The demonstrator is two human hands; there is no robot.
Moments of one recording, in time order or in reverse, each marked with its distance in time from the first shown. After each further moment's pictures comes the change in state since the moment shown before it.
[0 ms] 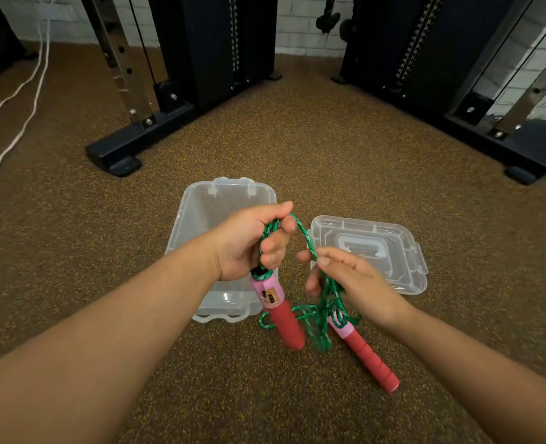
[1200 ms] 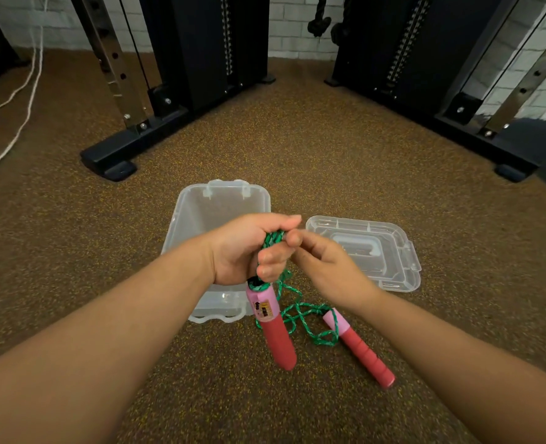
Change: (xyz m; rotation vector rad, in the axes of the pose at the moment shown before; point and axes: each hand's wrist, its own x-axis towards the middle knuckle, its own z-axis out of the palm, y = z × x) left_hand -0.006 0.001 0.010 0.040 -0.197 -0.102; right_hand 0.025 -0.002 0.020 -0.092 0.017 -0.193
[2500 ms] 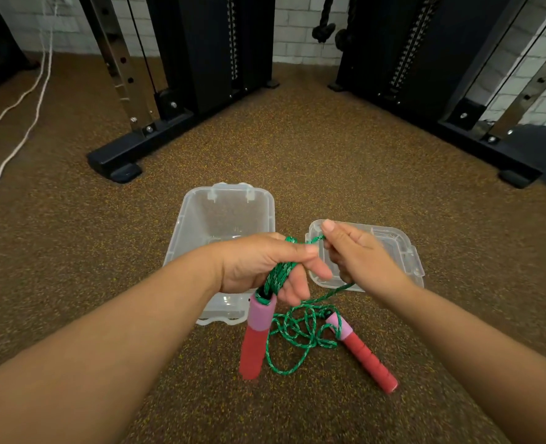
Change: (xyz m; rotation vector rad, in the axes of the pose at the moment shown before) left_hand -0.005 -0.006 0.004 0.333 -0.005 -0.050; right_hand -0.006 -0.023 -0.032 -0.064 0.198 0.207
